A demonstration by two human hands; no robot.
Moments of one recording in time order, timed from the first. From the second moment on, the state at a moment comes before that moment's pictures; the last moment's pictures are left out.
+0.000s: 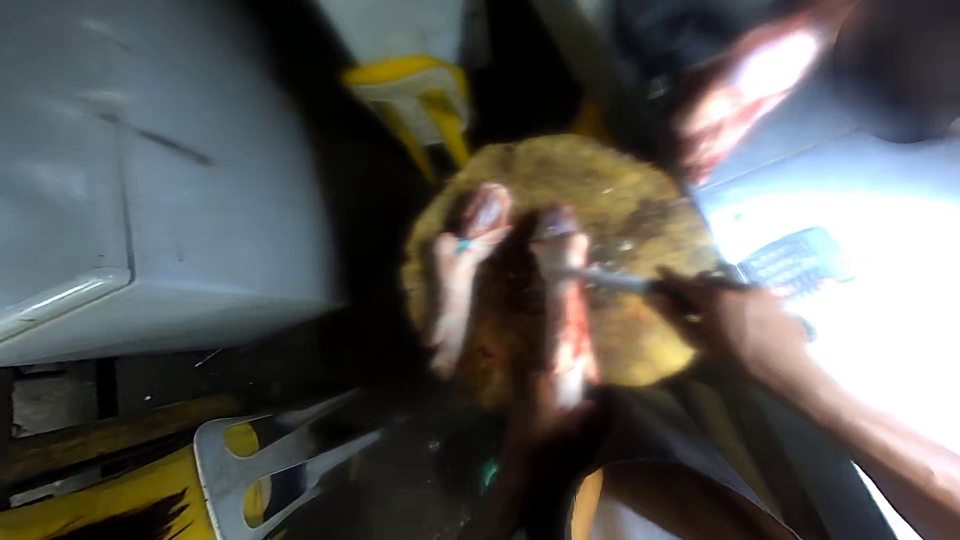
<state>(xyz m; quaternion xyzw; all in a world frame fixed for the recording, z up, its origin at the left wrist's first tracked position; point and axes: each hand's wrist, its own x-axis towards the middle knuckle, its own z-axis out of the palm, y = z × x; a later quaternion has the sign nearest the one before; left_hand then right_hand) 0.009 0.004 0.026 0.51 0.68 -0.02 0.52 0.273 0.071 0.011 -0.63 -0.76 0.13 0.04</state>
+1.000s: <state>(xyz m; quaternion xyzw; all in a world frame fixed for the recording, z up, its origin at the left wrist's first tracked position) 0.010 -0.001 0.015 0.56 0.65 0.00 0.51 0.257 0.096 0.061 -0.56 -0.80 0.13 -0.15</state>
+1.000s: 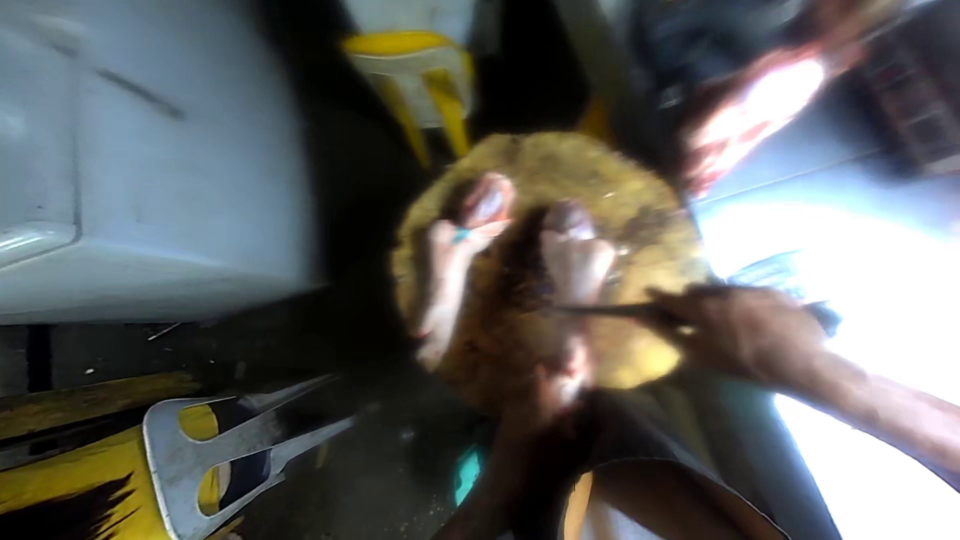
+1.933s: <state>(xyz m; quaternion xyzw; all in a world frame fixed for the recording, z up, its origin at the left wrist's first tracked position) -0.011 -0.011 -0.009 0.54 0.65 0.05 0.53 0.291 0.159 0.003 -0.61 -0.76 0.20 -0.11</state>
